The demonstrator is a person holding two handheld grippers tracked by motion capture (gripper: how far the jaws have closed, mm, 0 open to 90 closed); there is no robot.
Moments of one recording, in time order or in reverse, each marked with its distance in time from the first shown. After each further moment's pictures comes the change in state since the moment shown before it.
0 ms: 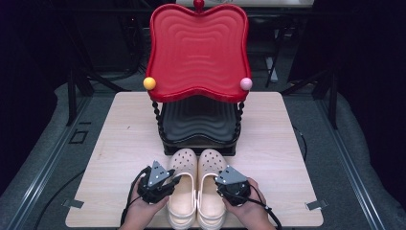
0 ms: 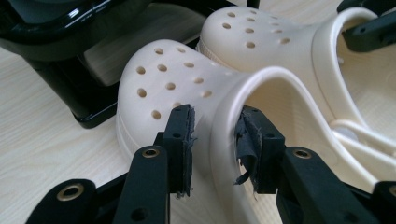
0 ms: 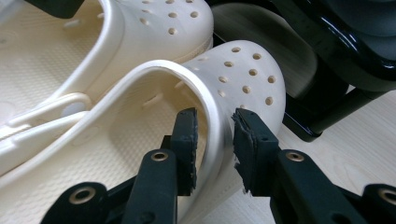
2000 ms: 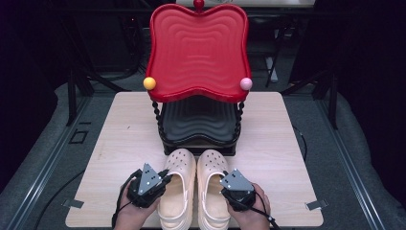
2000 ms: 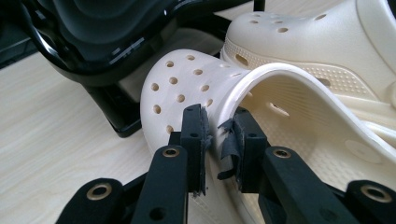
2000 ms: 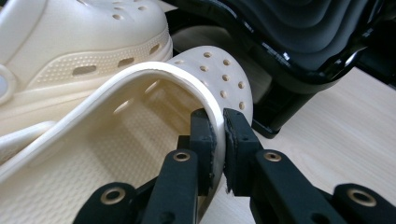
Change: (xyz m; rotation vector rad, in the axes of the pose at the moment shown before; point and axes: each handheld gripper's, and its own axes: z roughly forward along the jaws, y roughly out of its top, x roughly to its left) left arm -0.002 0.005 -0.044 -0.069 0.067 0.060; right arm 0.009 0.007 -0.036 -0.069 -0.137 0.062
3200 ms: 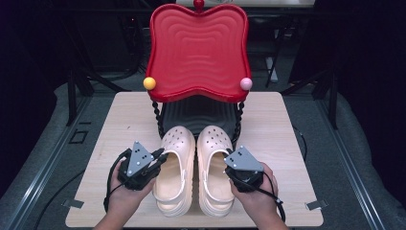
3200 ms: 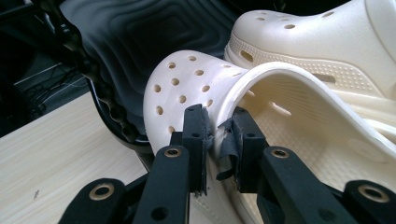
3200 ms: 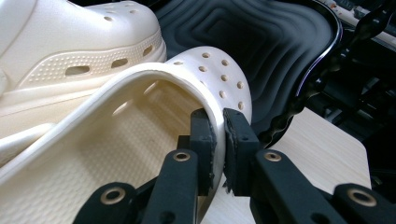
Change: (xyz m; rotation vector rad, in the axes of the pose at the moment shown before) left arm 0.023 0.063 -0.023 -0.078 0.056 0.004; right arm -0.032 0.063 -0.026 -0.094 -0.048 -0.013
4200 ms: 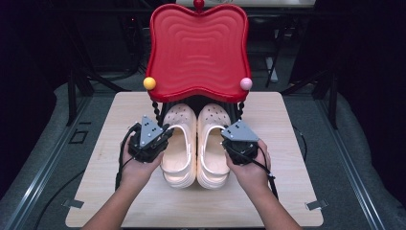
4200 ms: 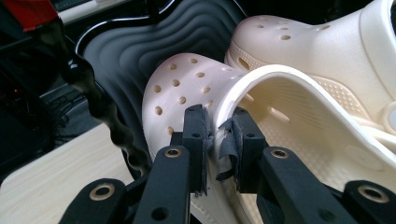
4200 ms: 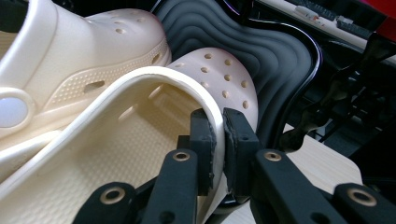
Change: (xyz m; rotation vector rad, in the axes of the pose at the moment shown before) left arm 0.022 0.038 0.044 -0.046 0.078 0.009; right arm -0.027 0.032 0.042 -0.046 -0.038 0.047
